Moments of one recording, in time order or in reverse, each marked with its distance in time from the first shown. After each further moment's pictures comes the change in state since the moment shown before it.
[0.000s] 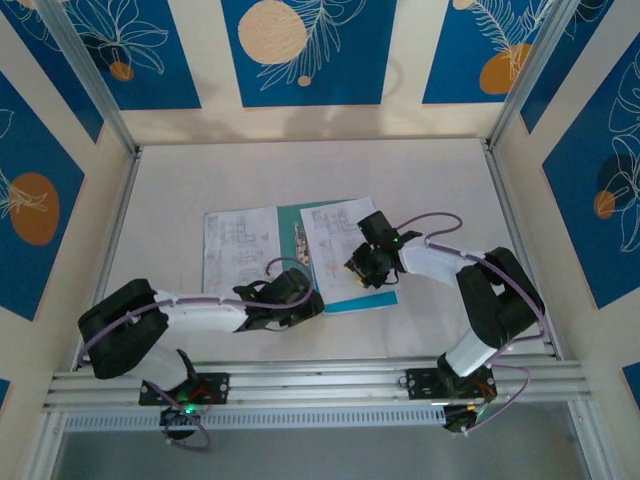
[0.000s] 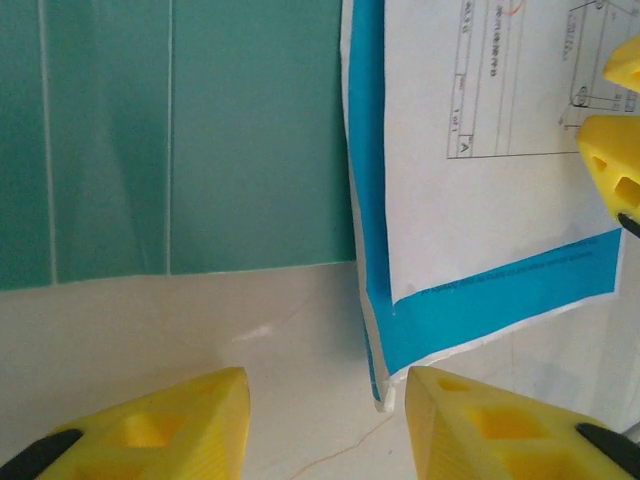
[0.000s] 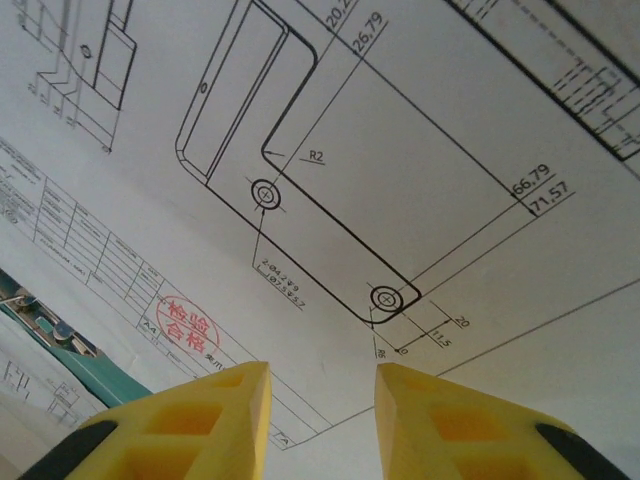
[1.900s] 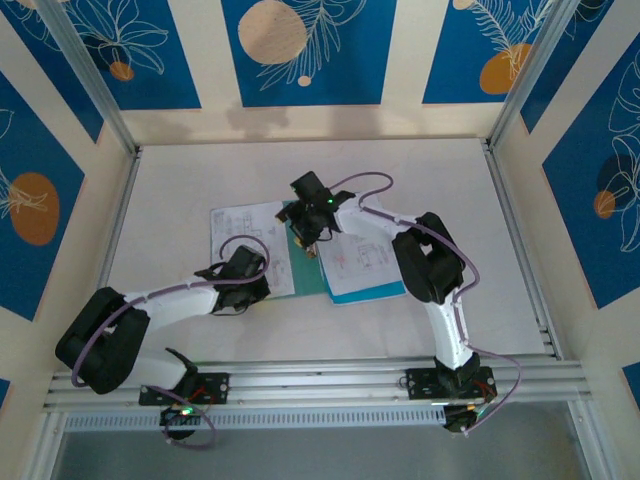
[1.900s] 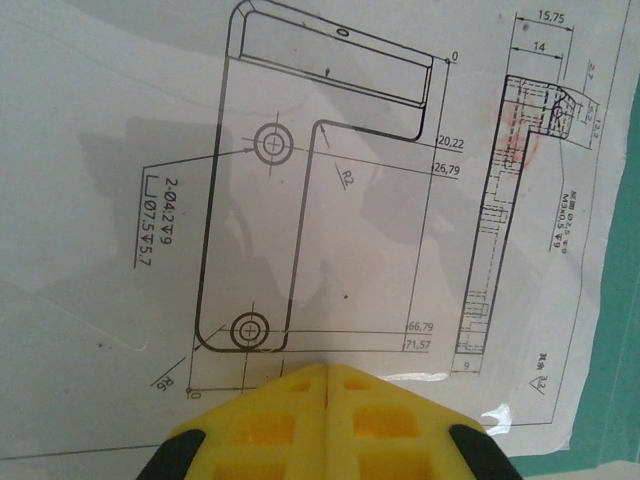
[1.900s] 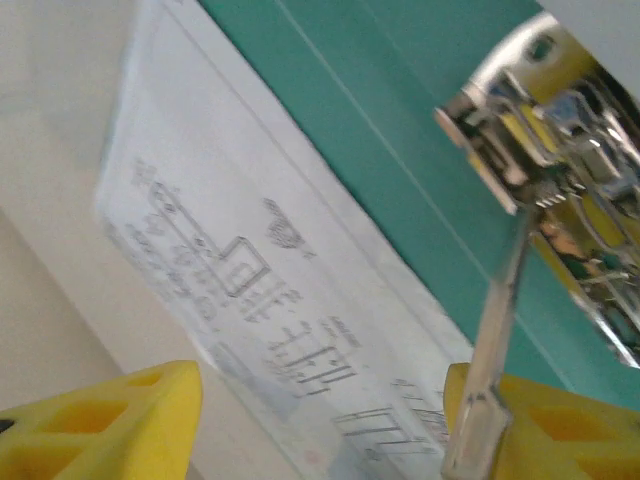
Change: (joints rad) left arm 0.418 -0.113 -0.068 -0.229 -0.037 0.348; right arm 0.165 0.495 0.750 -0.027 0.013 0.131
